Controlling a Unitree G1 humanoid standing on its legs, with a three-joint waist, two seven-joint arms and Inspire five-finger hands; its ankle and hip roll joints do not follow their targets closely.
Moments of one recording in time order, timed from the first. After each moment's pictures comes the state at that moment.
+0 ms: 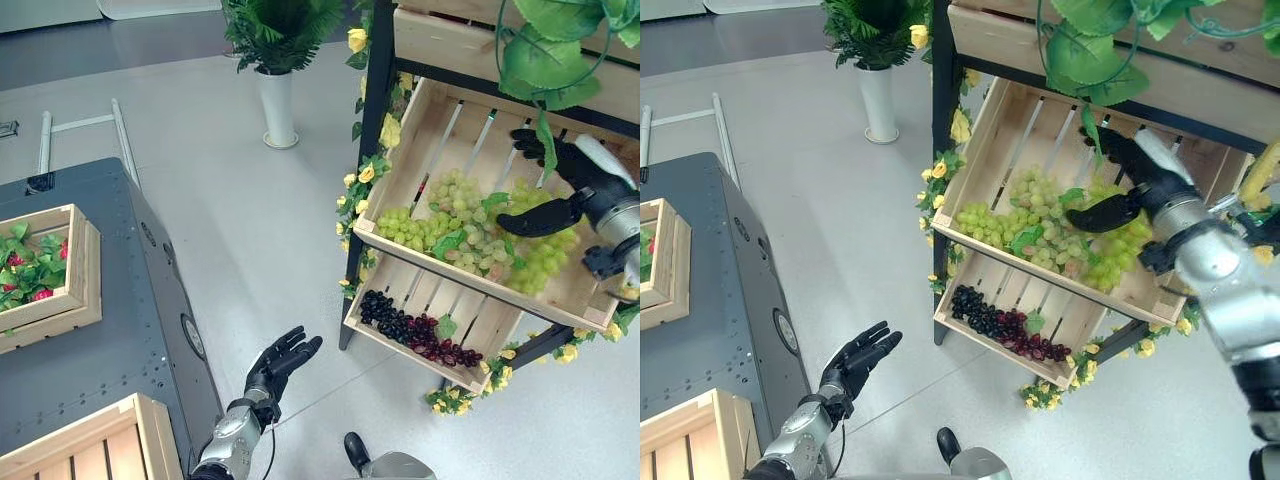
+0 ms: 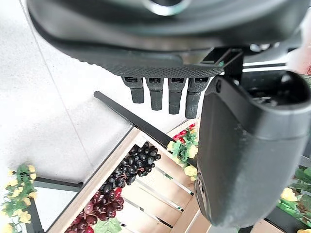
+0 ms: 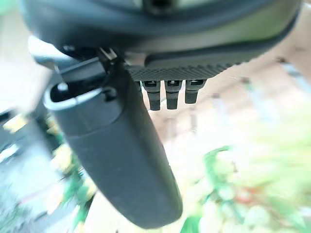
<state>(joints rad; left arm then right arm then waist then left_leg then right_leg) -0.06 0.26 -0.29 0.80 -0.74 -0.22 -0.14 -0.25 -1.08 0.04 -0.24 0.01 0.16 0.06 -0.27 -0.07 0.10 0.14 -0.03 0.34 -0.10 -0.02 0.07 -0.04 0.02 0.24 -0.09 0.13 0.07</state>
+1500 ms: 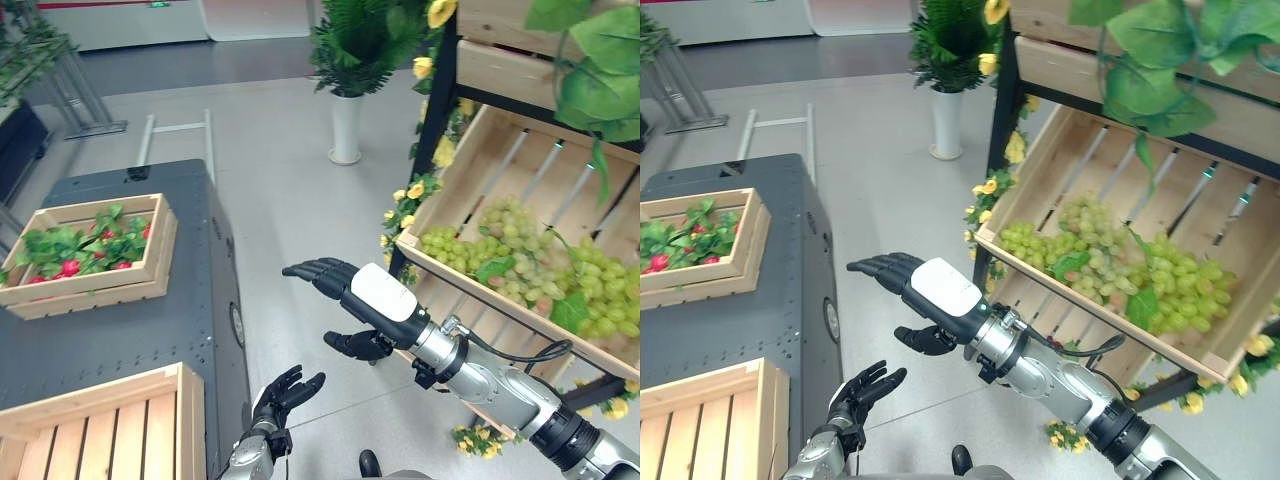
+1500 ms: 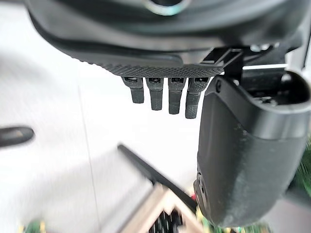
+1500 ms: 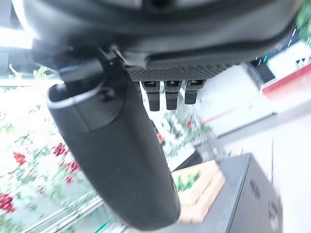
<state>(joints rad) -0.03 0.17 -0.33 1.08 -0.61 -0.31 0.02 -0.26 -0.62 0.69 -0.03 -0.45 -0.44 -0.21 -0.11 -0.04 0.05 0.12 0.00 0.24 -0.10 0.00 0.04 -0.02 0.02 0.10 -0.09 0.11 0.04</state>
